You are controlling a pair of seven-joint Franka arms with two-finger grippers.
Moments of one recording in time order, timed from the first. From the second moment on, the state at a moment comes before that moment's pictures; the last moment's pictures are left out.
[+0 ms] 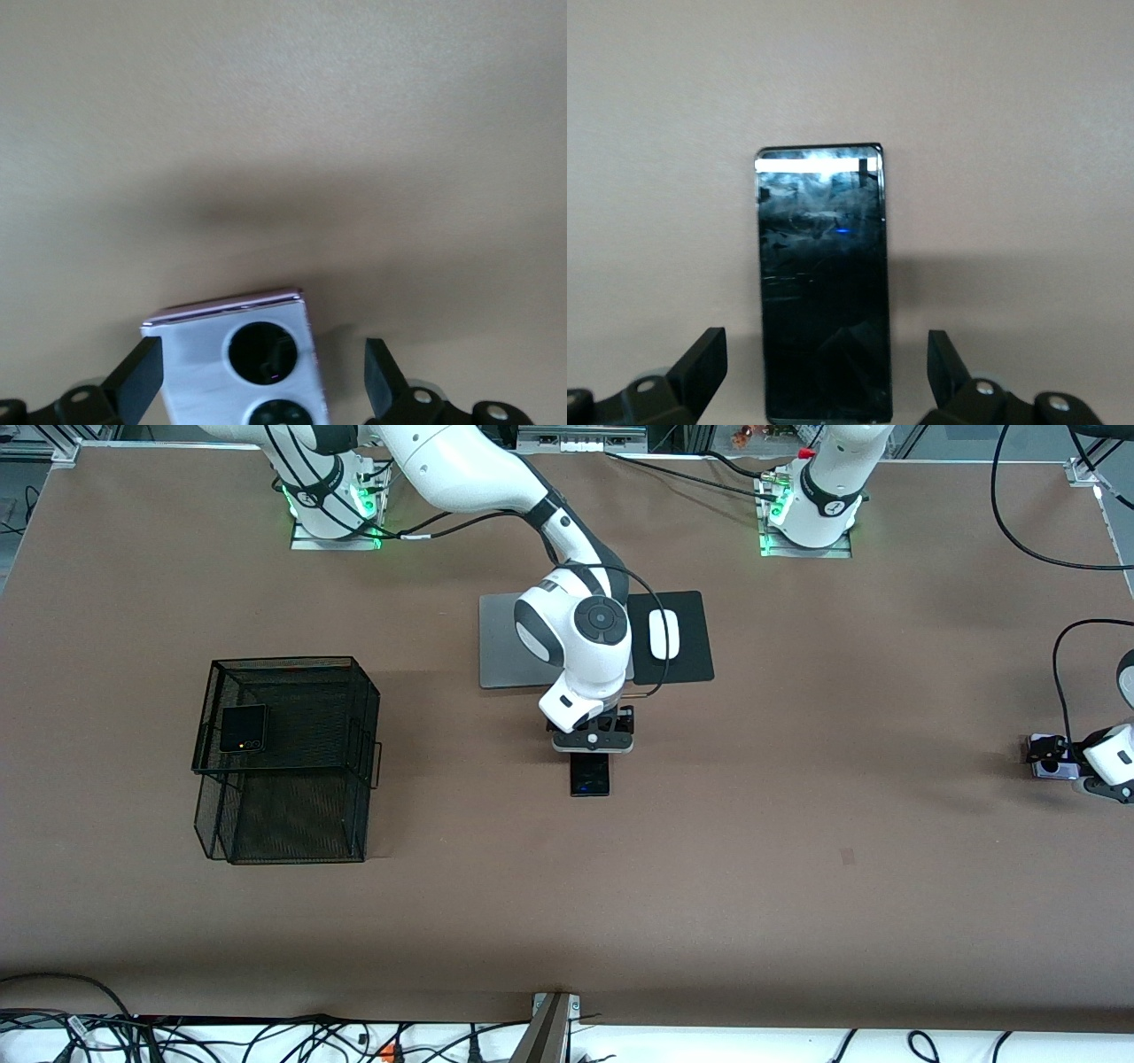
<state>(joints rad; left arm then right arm) 0.88 0.79 -0.35 -1.60 0.43 2.24 0.58 1.02 0.97 -0.27 -1.18 0.13 2.18 0.81</state>
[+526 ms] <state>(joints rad) 0.91 0.78 -0.35 -1.59 0.39 2.25 0.57 1.02 1.01 -0.27 -1.18 0.13 2.24 0.81</state>
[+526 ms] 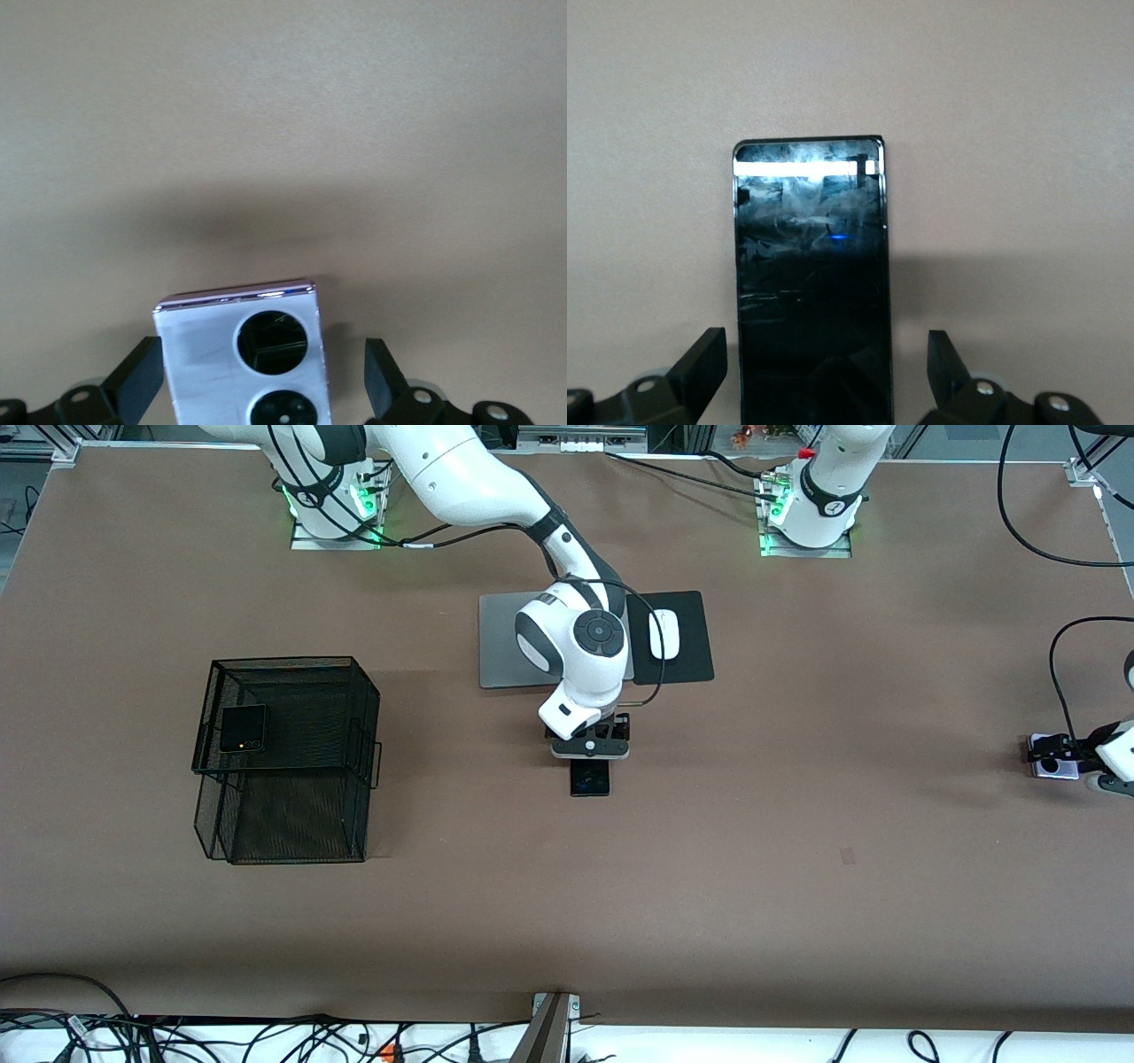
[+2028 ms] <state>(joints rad) 0.92 0.81 -0.34 -1.60 0.39 2.29 0.52 1.04 1.03 -0.28 -1.19 0.13 2.28 0.81</state>
